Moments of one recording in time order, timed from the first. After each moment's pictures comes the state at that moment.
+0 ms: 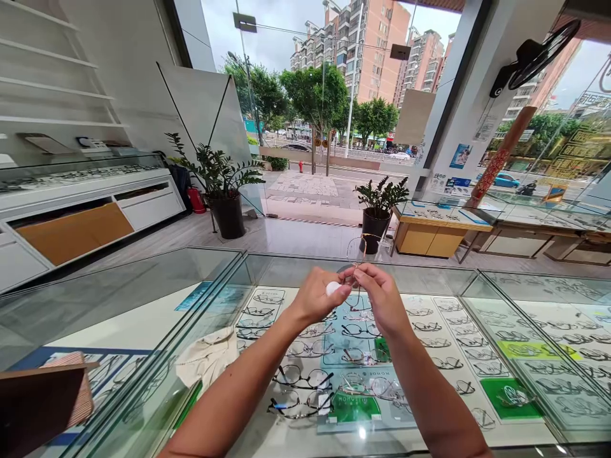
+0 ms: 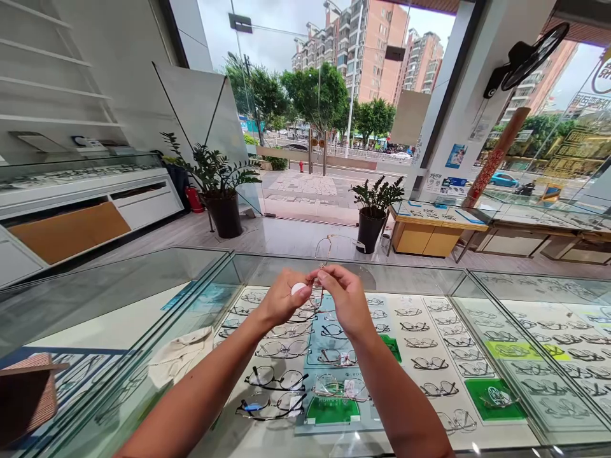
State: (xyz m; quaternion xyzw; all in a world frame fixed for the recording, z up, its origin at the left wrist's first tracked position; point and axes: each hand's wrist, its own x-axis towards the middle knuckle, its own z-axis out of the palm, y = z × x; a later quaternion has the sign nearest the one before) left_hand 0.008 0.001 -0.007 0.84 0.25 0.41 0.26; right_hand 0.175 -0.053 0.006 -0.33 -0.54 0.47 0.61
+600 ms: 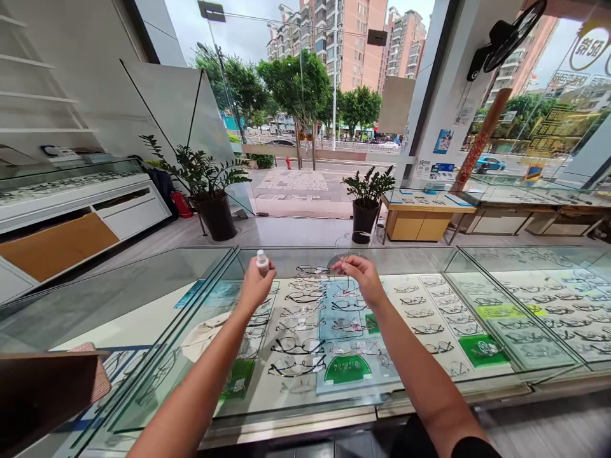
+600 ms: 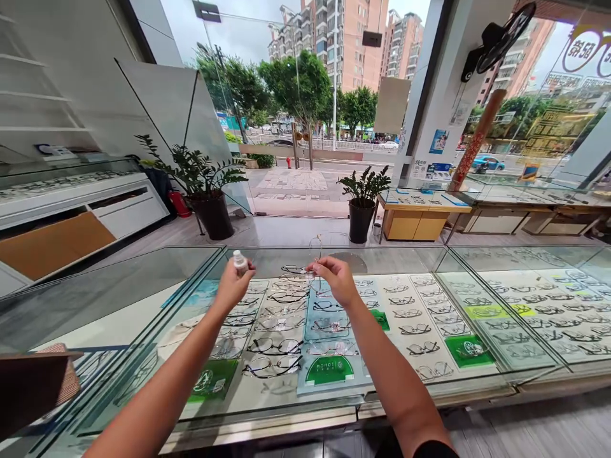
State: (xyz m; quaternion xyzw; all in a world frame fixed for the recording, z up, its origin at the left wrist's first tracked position) left_hand -0.097 0.045 -0.100 0.66 0.56 0.47 0.18; right_hand 0.207 -0.053 -0.040 -0.34 -0.56 0.46 0.61
